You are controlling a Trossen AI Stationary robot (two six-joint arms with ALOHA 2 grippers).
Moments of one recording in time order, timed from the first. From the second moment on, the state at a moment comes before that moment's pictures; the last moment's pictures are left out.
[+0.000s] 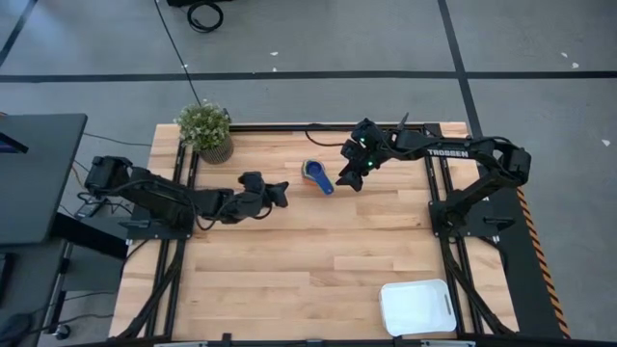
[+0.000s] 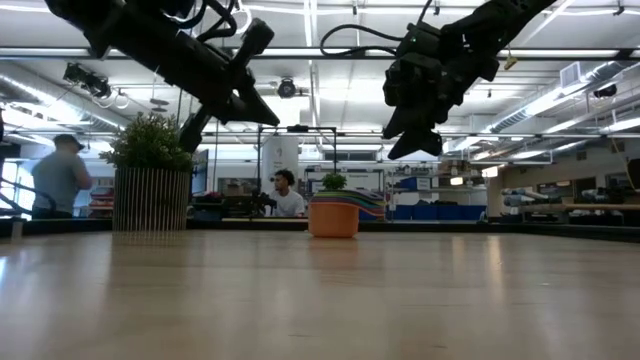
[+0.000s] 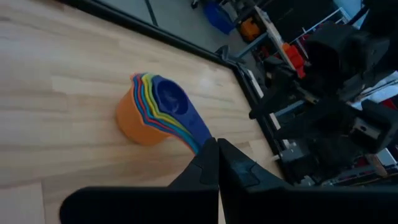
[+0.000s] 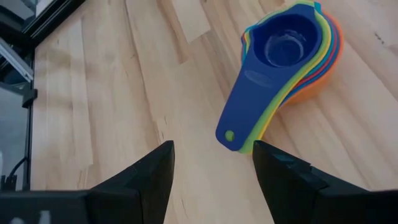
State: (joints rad) left arm -0.13 1.39 0.62 0.34 -0.77 -1.19; right arm -0.45 1.45 0.97 -0.38 -0.47 0.21
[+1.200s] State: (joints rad) left arm -0.13 1.43 0.63 0.35 -0.65 -0.77; right arm -0.47 1.45 0.97 -0.31 -0.49 0.34
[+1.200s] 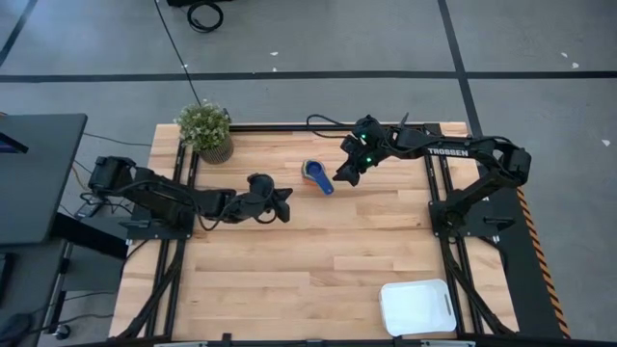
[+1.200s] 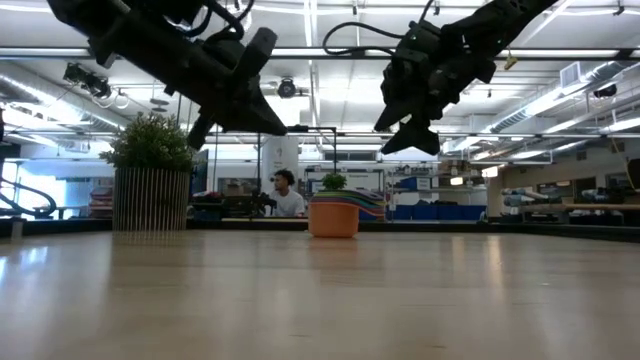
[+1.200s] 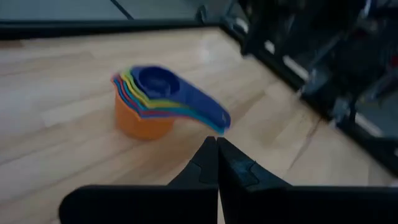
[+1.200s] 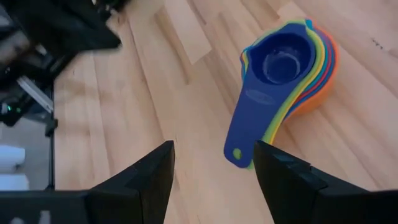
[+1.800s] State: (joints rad) left arm -0.13 1.47 0.63 0.40 -0.58 -0.75; right arm -0.45 1.45 0.97 -0.30 -0.34 0.26
